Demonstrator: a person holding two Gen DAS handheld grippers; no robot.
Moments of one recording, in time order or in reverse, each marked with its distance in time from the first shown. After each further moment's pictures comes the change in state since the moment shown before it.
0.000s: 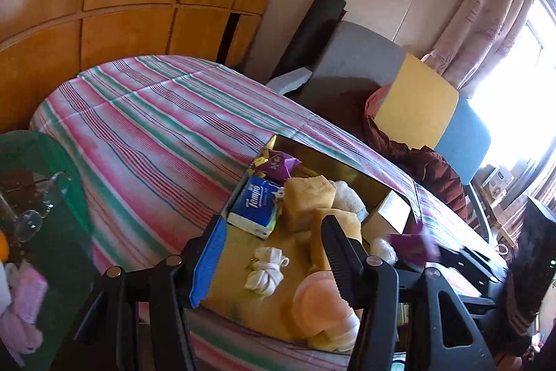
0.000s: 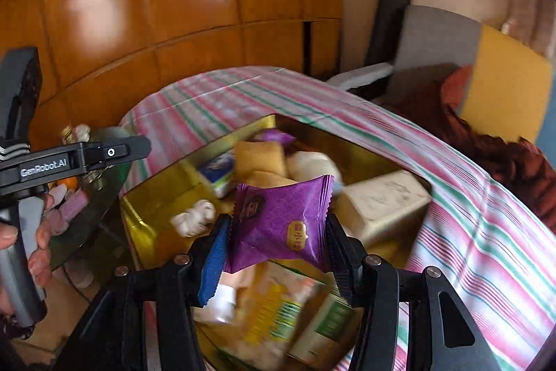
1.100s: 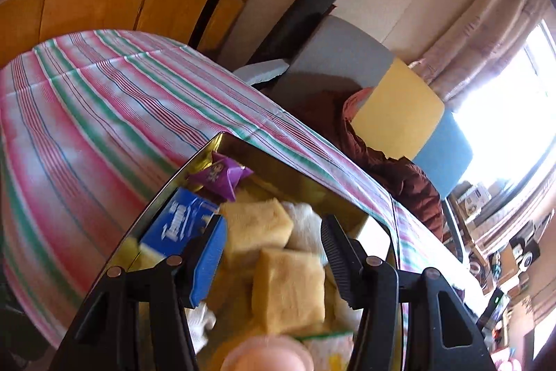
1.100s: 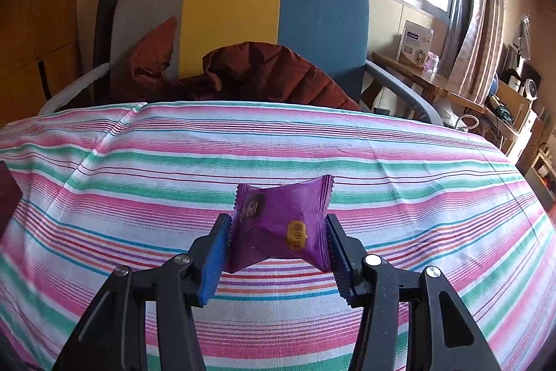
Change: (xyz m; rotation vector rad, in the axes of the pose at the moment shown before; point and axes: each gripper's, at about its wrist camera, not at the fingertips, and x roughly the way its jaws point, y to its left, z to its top) left arm 0.084 -0.032 0.016 -0.071 0.029 -0.146; right arm -0.102 -0.317 -0.171 0.561 -0.010 -0.809
